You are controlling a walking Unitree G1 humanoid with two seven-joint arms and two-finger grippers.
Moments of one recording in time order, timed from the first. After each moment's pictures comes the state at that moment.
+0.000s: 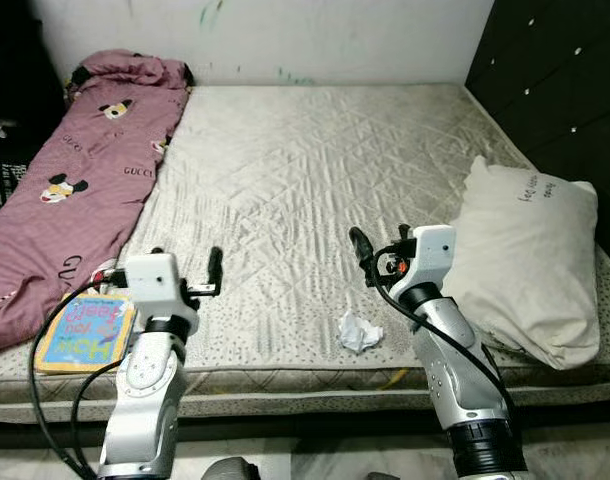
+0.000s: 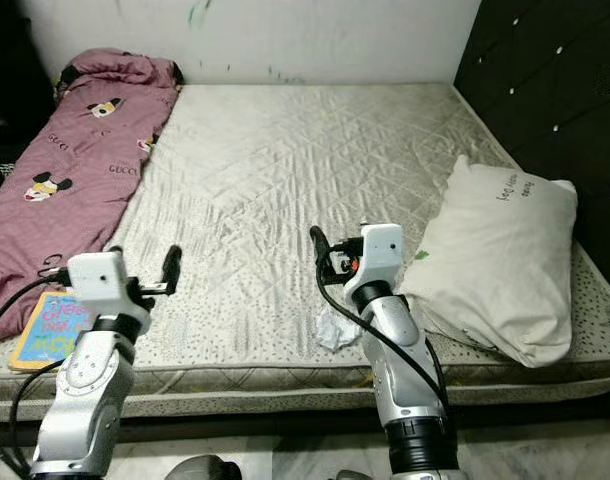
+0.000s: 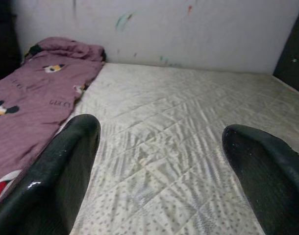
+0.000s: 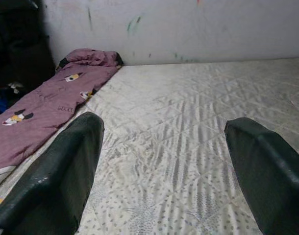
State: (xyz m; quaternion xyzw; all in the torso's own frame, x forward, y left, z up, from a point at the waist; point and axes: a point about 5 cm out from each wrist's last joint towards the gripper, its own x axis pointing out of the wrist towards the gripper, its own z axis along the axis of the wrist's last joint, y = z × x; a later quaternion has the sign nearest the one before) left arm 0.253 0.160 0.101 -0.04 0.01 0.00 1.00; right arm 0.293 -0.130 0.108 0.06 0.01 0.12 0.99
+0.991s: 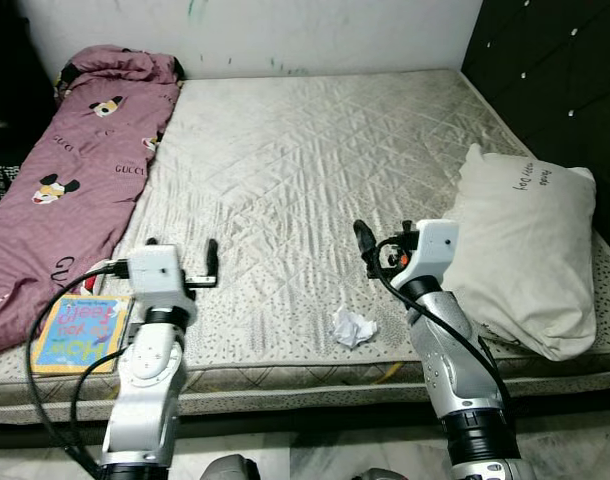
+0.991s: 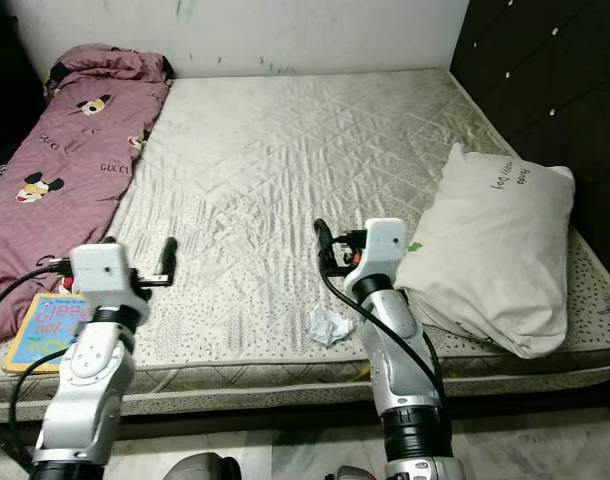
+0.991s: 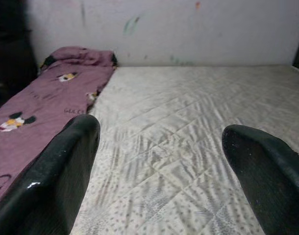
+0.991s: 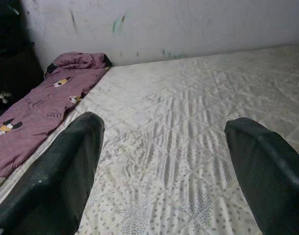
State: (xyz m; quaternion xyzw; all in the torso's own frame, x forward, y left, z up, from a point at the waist) left arm 0.261 0.167 0.104 0.00 0.00 0.03 1.00; right arm 0.301 -0.128 0.107 0.09 0.01 0.10 0.99
